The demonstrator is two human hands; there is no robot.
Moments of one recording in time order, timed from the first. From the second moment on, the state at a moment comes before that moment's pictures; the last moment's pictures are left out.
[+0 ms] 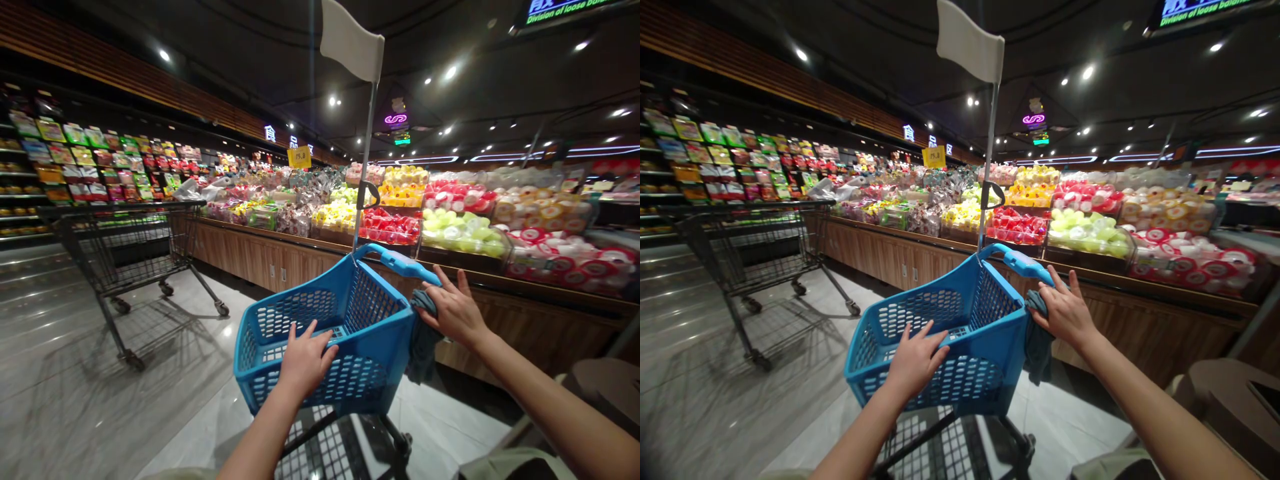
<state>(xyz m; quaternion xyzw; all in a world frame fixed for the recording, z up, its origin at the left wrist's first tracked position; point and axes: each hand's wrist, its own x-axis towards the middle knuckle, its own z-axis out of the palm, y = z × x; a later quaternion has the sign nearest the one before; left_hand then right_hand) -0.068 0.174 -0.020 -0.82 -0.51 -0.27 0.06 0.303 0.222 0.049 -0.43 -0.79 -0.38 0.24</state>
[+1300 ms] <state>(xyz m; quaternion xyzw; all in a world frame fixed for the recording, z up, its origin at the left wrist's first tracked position) -0.053 0.169 -0.018 -0.83 -0.50 -0.26 0.03 0.301 0.231 0.032 -0.38 -0.83 -0.32 0.26</state>
